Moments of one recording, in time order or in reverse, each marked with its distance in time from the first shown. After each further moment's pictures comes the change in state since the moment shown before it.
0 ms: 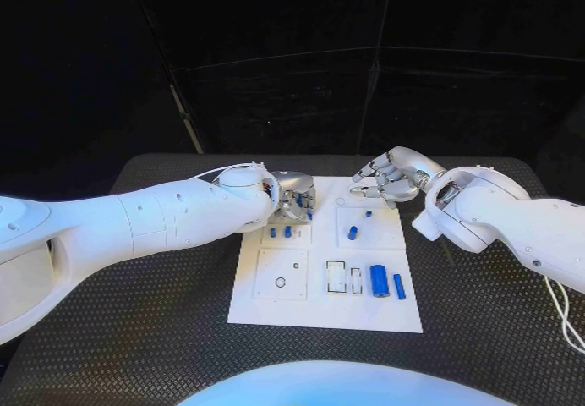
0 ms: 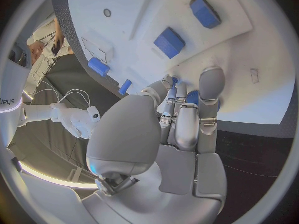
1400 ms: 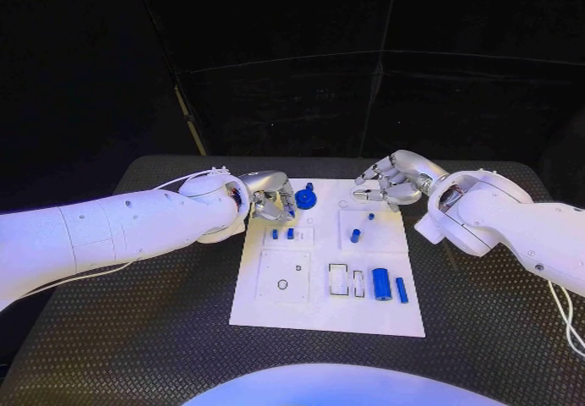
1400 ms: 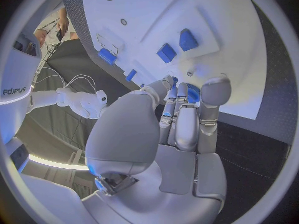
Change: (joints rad) left arm -0.005 -0.214 0.009 0.181 0.101 -0.125 0.031; left_hand -0.019 -0.019 0.081 -0.020 0.000 0.033 0.019 -0.040 -0.003 0.053 0.007 -0.067 0.000 0.000 0.000 0.015 -0.019 -0.016 0.011 0.004 0.100 0.109; right arm -0.001 0.002 0.000 -0.009 0.000 0.004 0.006; right_hand 0.000 0.000 0.000 0.000 0.000 0.000 0.000 0.000 0.000 0.000 0.000 0.000 0.001 0.000 0.000 0.000 0.000 0.000 0.000 0.000 0.000 0.000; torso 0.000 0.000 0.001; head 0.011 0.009
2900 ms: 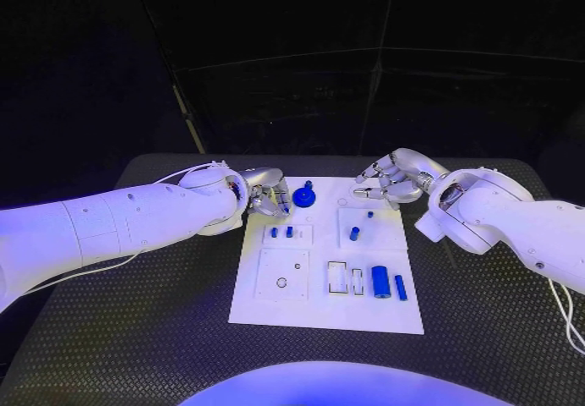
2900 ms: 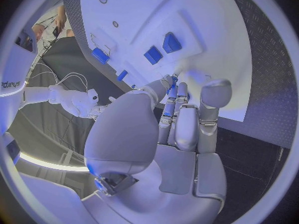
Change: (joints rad) left arm -0.001 0.024 0.015 -0.053 0.017 0.066 -0.050; left_hand -0.012 -0.012 0.011 0.000 0.000 0.011 -0.003 -0.008 0.000 0.014 0.000 -0.013 0.001 0.000 0.000 0.000 -0.013 0.000 0.000 0.000 0.014 0.018; right arm 0.000 -0.002 0.000 -0.001 0.000 0.002 0.001; right_hand 0.000 0.000 0.000 0.000 0.000 0.000 0.000 0.000 0.000 0.000 0.000 0.000 0.000 0.000 0.000 0.000 0.000 0.000 0.000 0.000 0.000 -0.001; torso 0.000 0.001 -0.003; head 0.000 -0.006
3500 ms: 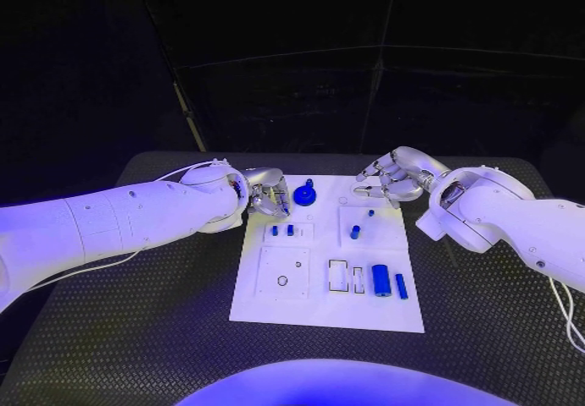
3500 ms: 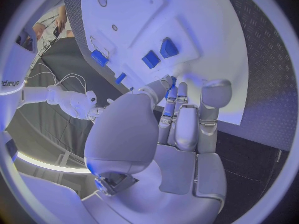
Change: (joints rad) left arm 0.000 0.007 0.000 -0.012 0.001 0.032 -0.015; left_hand -0.008 0.000 0.000 0.000 0.000 0.000 0.000 -0.004 0.000 0.000 0.000 -0.004 0.000 0.000 0.000 0.000 -0.003 0.000 0.000 0.000 0.000 0.004; right arm 0.000 0.000 0.000 0.000 0.000 0.000 0.000; right_hand 0.000 0.000 0.000 0.000 0.000 0.000 0.000 0.000 0.000 0.000 0.000 0.000 0.000 0.000 0.000 0.000 0.000 0.000 0.000 0.000 0.000 0.000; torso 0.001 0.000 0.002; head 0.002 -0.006
